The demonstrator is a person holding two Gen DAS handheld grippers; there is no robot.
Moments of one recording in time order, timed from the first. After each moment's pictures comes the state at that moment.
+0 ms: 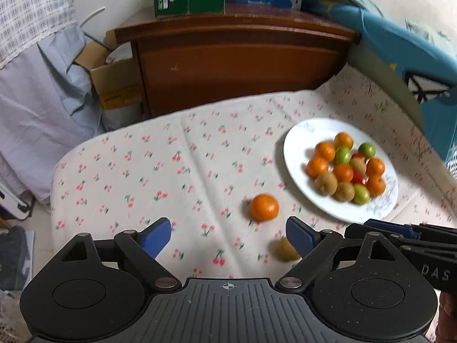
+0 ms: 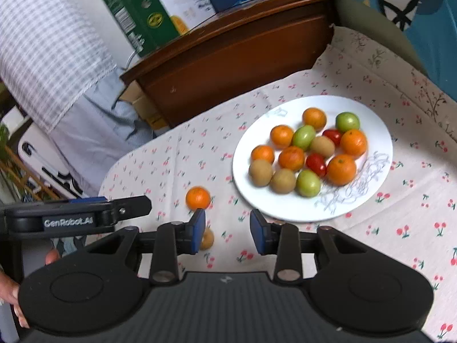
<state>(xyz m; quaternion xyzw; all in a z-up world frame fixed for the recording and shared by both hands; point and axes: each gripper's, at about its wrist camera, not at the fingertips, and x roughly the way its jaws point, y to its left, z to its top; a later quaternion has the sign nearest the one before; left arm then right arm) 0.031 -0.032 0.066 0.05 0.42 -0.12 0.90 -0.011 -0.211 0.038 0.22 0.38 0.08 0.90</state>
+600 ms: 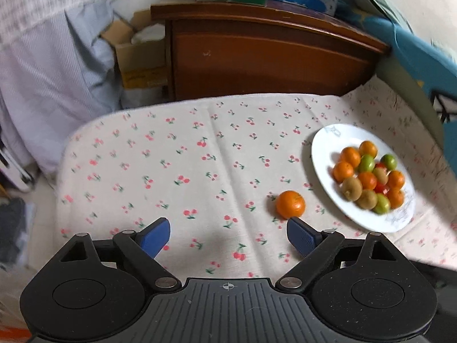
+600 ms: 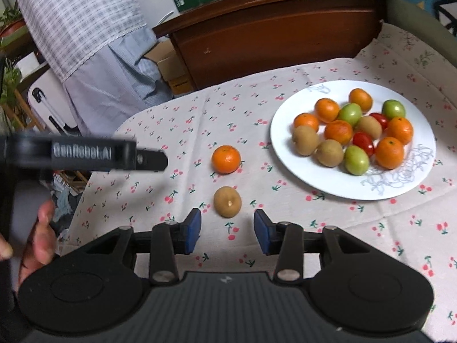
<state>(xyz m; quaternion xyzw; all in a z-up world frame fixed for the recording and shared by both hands) 0.041 -0.003 0.053 -0.01 0.43 -0.09 0.90 -0.006 -0.165 0.012 0.14 0.40 0.13 0.90</state>
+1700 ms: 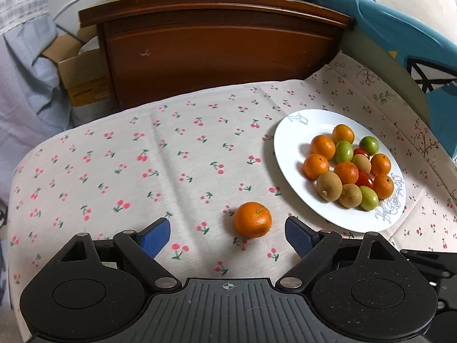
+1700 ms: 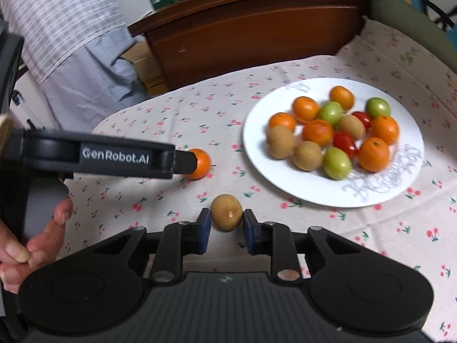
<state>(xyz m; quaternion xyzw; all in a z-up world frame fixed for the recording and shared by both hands) 0.069 -0.049 0.023 0.04 0.42 -0.17 0.89 0.005 -0.181 0.004 0.15 0.40 0.08 0.90</state>
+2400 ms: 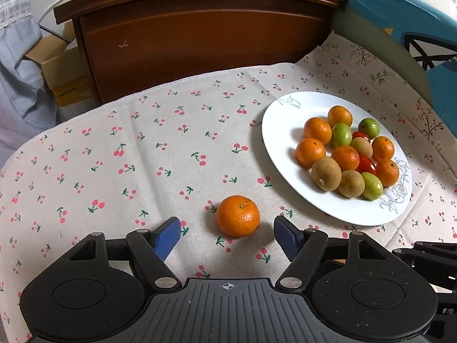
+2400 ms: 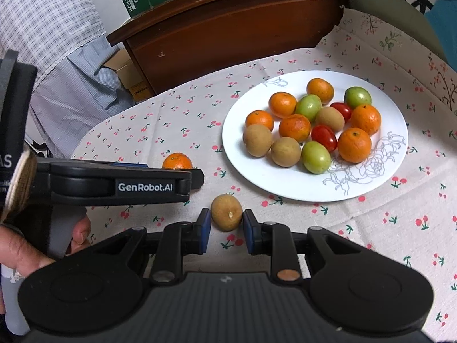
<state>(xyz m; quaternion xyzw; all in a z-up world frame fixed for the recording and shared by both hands) 0.074 -0.068 0.004 0.06 0.43 -0.18 0.88 0.005 -0.190 0.002 0.17 0.41 0.06 0.90</state>
